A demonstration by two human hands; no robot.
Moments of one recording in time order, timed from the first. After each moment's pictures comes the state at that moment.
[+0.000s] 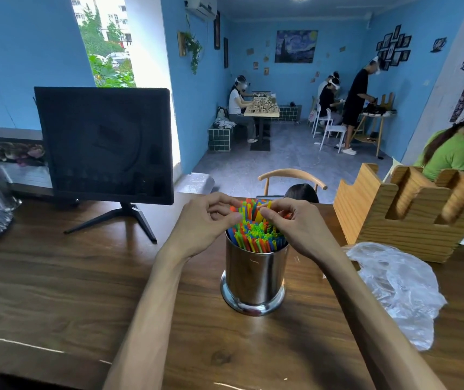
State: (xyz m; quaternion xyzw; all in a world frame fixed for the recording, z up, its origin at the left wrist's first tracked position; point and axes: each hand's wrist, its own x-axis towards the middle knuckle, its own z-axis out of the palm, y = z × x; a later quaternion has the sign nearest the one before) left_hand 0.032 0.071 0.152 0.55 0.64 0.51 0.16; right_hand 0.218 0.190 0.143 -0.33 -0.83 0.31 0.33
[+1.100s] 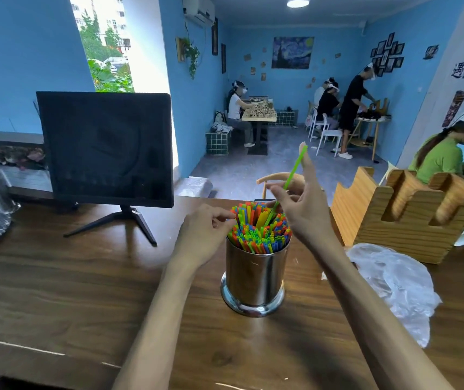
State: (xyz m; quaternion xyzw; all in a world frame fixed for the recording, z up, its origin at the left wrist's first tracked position) left_hand 0.039 0.071 0.136 0.51 0.74 0.44 0.06; right_hand 0.203 0.188 0.165 -0.28 -0.74 0.34 0.50
